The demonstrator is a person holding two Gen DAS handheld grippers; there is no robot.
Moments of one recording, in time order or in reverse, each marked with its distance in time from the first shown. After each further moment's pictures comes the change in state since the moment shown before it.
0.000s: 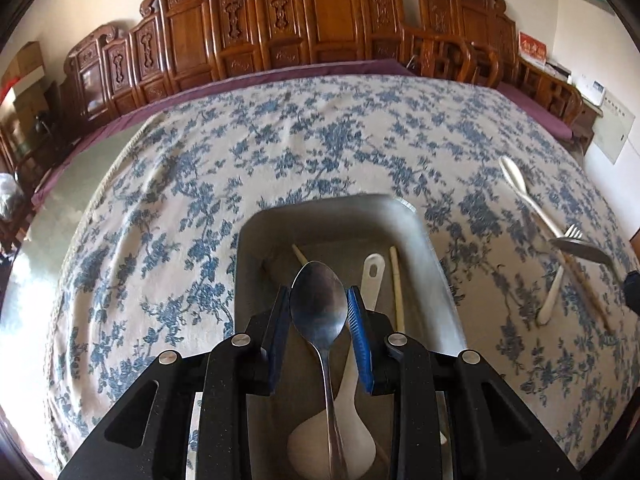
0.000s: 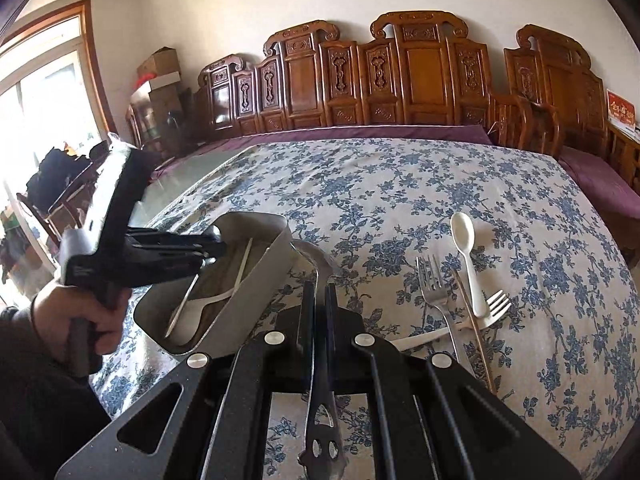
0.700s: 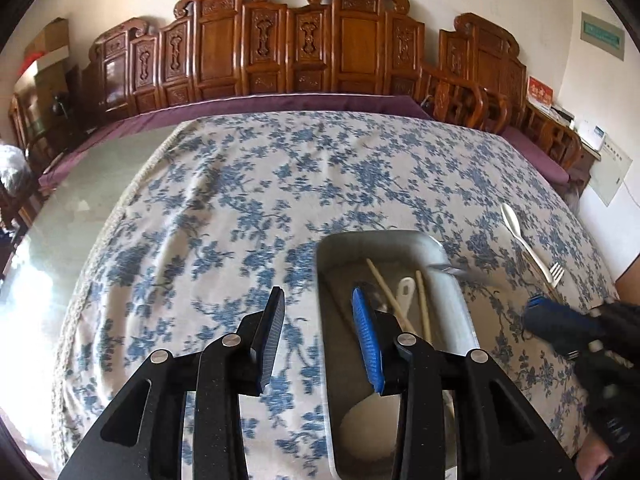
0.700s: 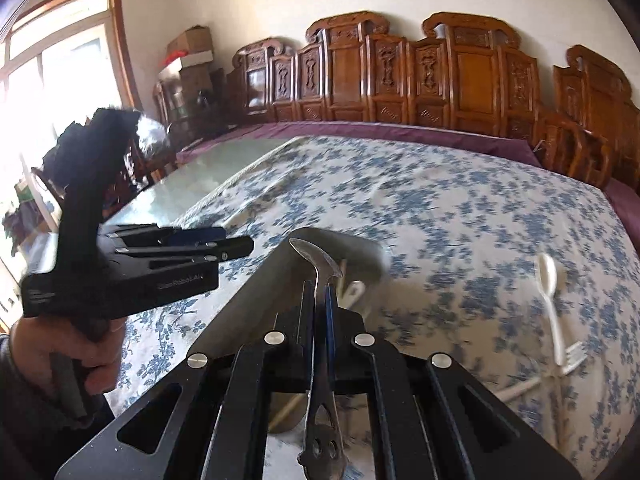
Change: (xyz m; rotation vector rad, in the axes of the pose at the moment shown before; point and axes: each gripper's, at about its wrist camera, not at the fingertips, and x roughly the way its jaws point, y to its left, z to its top) left arm -0.054 0.059 -0.004 -0.105 -0.105 -0.030; right arm 0.060 0.097 0.037 -0.099 0.054 0.065
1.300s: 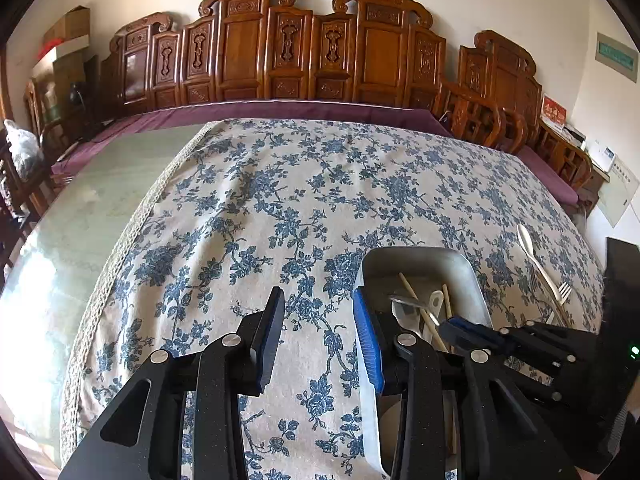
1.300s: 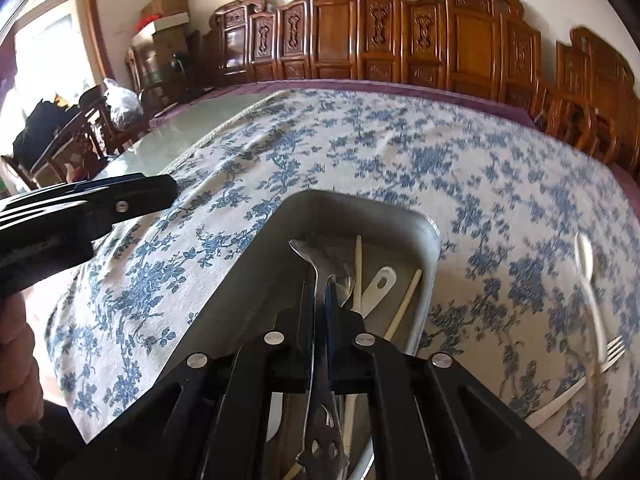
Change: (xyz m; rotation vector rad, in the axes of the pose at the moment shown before) left arm -0.011 0.033 0.005 -0.055 -0.024 0.021; right arm 0.086 0.018 0.000 0.044 0.145 -0.071
